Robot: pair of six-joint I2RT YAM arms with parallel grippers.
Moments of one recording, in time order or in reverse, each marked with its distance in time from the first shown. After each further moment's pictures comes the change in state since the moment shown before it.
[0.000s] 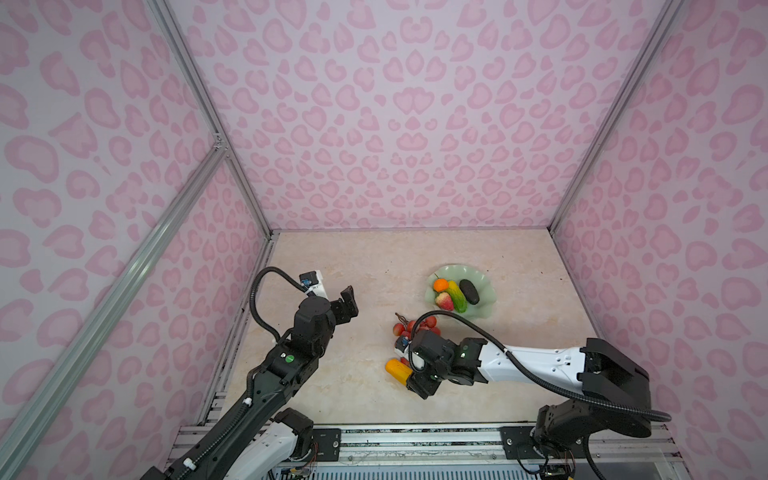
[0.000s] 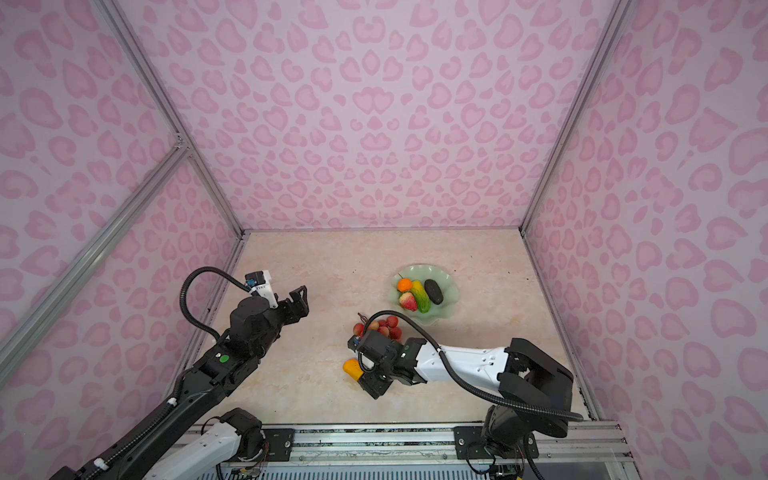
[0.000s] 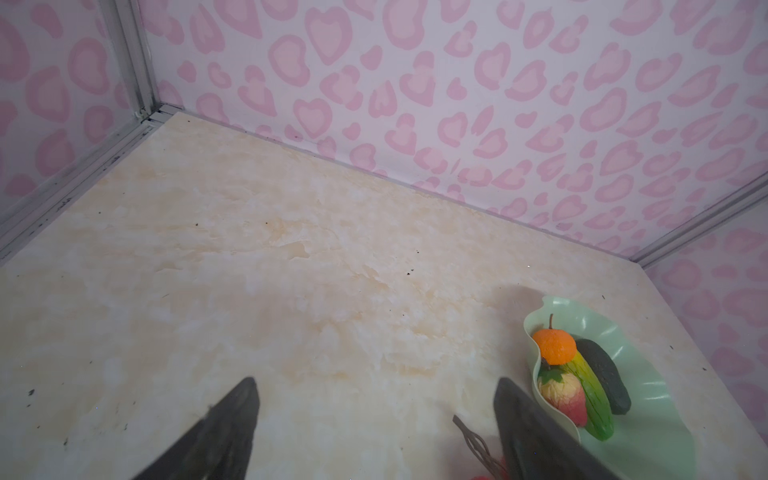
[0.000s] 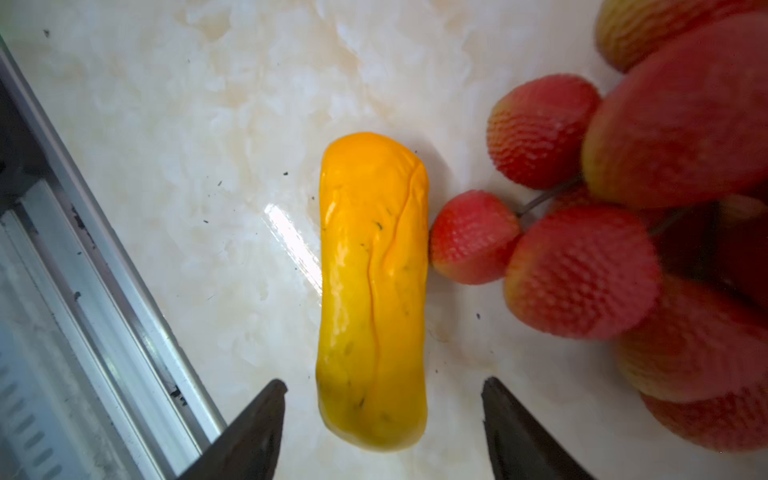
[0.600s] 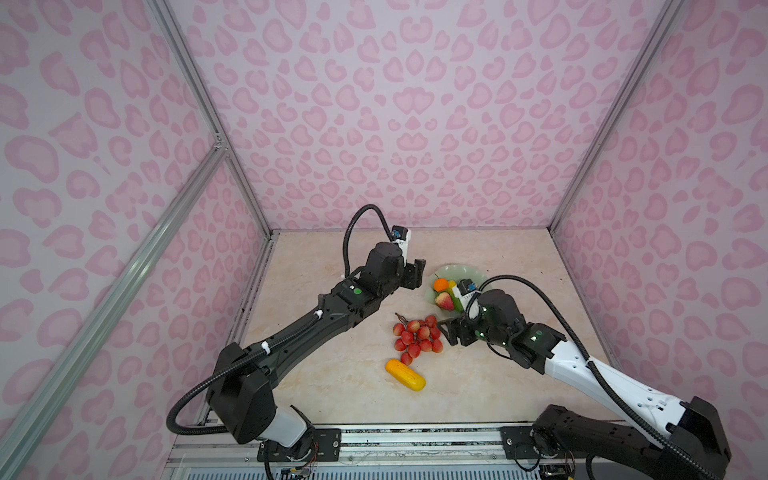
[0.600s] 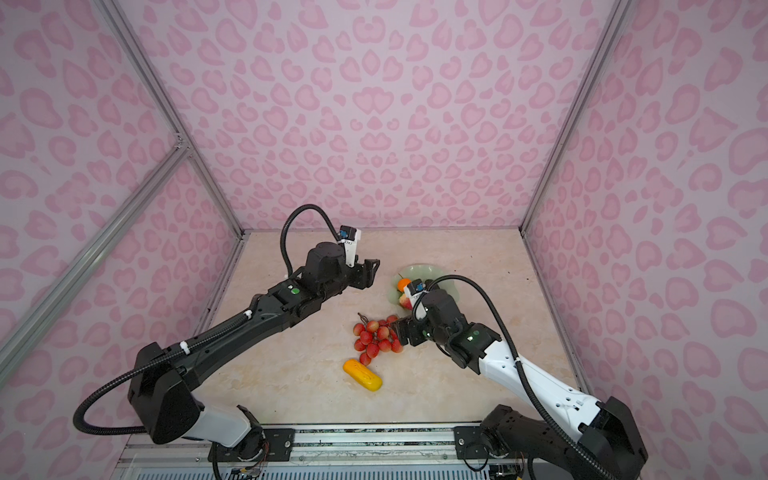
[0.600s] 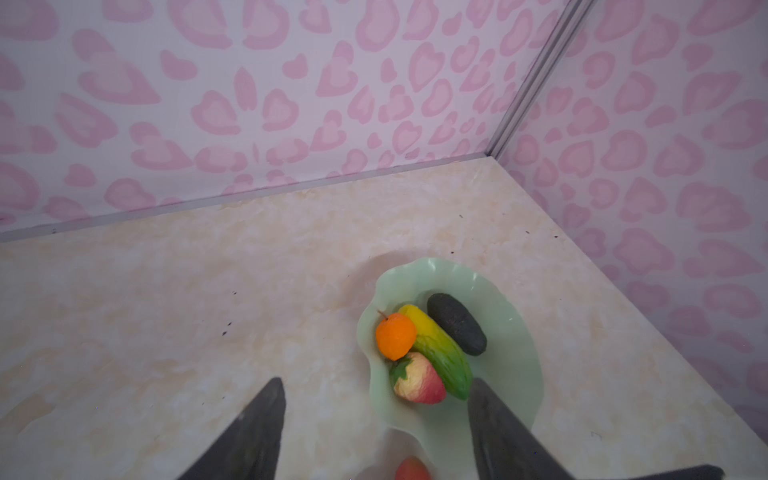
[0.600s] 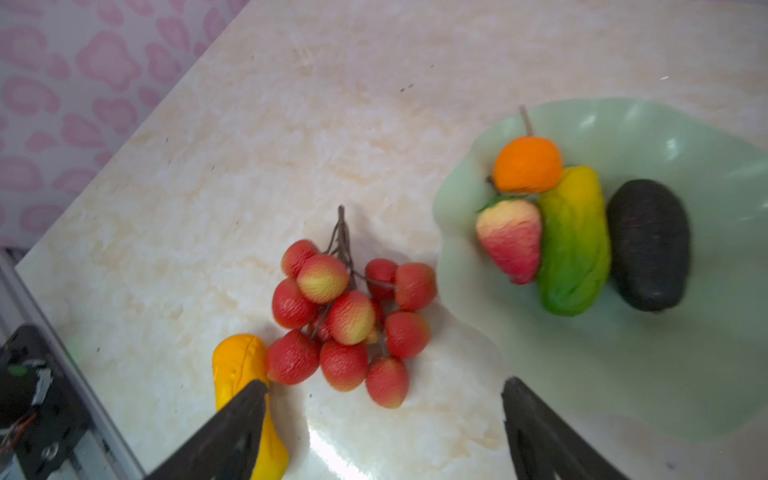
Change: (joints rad) left arm -0.236 0.661 0.575 0.004 0.174 0.229; right arm -0.343 -0.444 -0.127 0.098 -0.004 0.074
